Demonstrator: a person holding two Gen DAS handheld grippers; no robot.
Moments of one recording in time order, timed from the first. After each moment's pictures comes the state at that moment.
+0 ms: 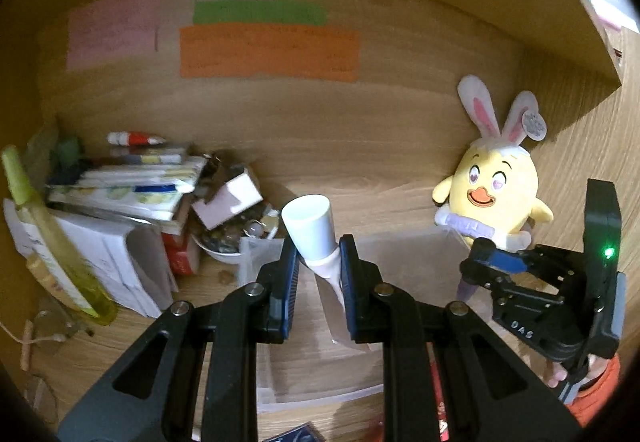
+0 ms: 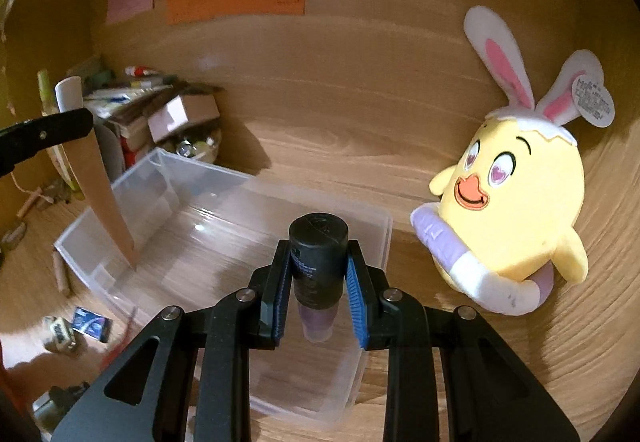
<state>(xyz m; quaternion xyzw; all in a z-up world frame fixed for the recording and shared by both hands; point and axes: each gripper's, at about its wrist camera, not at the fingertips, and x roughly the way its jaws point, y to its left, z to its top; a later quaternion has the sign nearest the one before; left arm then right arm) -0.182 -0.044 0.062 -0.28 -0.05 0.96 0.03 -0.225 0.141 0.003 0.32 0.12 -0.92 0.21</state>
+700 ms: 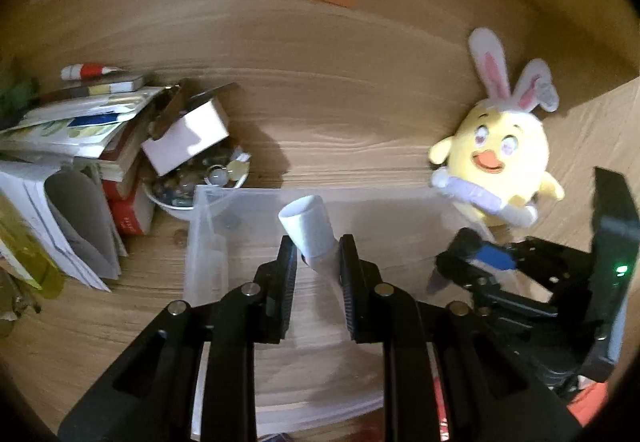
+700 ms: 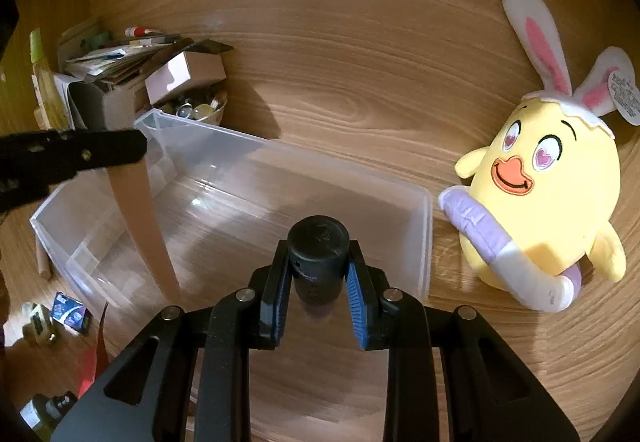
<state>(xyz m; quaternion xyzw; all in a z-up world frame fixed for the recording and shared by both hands) -0.219 -0.037 0.017 -0.35 -0.08 0.93 0.05 -0.233 0.118 -0.027 0.35 0.15 -0.90 0.22</state>
